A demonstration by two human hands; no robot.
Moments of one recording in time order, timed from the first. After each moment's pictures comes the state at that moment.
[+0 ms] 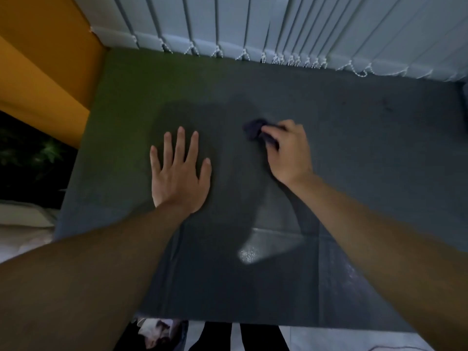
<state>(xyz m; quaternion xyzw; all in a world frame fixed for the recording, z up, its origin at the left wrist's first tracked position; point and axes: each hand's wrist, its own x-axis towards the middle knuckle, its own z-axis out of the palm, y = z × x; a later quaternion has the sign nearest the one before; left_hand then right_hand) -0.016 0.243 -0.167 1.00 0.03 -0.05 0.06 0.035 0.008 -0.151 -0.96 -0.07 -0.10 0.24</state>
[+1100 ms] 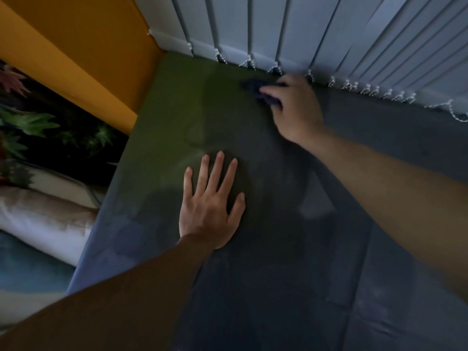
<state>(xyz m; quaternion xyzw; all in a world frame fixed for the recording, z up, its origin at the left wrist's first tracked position) -0.013 0.242 -0.161 1.00 0.02 -0.06 0.05 0.207 0.083 -0.144 -0.94 -0.24 -0.03 0.23</state>
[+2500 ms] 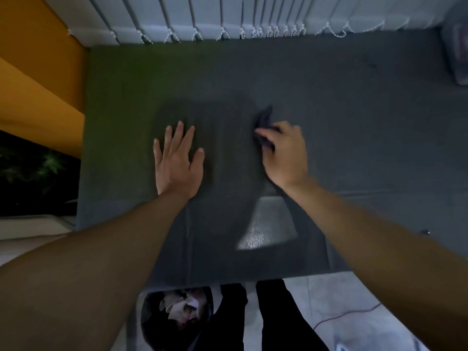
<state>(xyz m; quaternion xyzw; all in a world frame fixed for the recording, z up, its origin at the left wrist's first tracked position) -0.027 0.258 -0.157 0.98 -0.02 -0.05 0.21 -0.042 0.024 -0.154 -0.96 0.02 -0.11 0.25</state>
